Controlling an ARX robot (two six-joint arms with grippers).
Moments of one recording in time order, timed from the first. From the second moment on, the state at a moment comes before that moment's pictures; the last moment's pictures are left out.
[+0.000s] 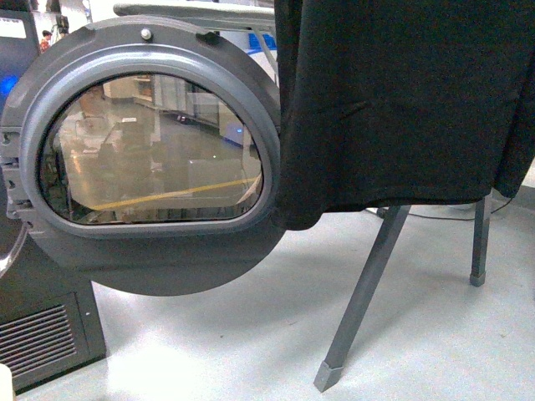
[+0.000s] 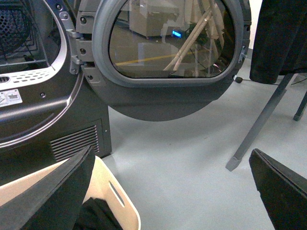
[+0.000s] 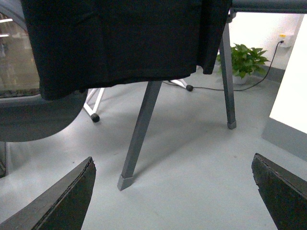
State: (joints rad) left arm 0.00 0.00 0.02 0.00 0.00 0.00; right arm 0.00 0.26 0.01 0.26 0.00 0.00
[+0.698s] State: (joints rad) left arm 0.00 0.00 0.02 0.00 0.00 0.00; right arm 0.00 0.25 0.01 0.26 0.00 0.00
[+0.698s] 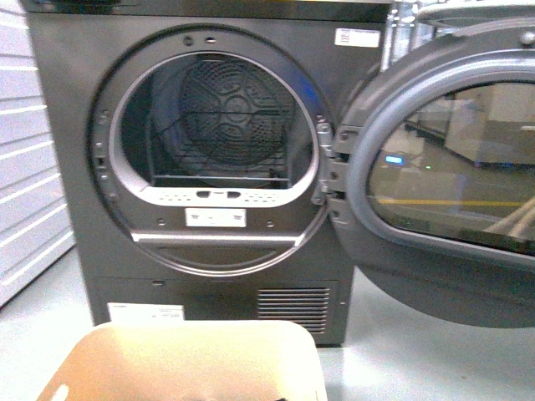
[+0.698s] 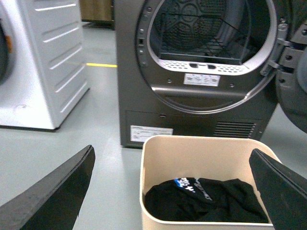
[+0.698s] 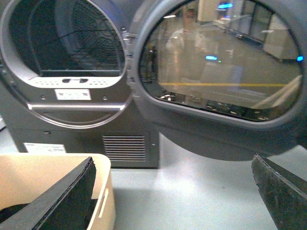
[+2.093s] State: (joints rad) left arm 0.02 1.95 1.13 0.12 0.00 -0.13; right arm 0.17 1.86 0.99 0.07 -0.05 0.09
